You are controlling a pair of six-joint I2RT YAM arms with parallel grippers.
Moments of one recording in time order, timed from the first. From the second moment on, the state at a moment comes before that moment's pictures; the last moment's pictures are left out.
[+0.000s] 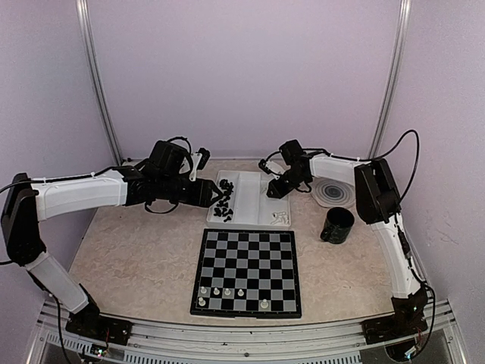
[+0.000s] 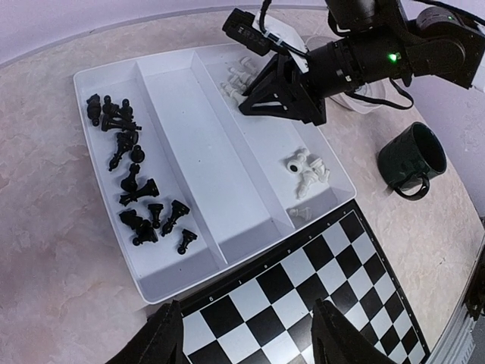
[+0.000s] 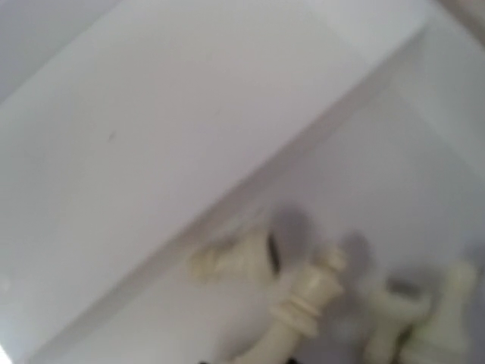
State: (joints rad) left arm -0.68 1.58 1.14 -0.20 0.12 -0.31; right arm 0.47 2.49 2.08 -0.54 -0.24 -0.24
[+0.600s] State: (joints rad) left arm -0.68 1.66 1.13 0.11 0.29 -0.55; right arm 0.46 1.91 1.54 -0.46 -0.61 -0.46
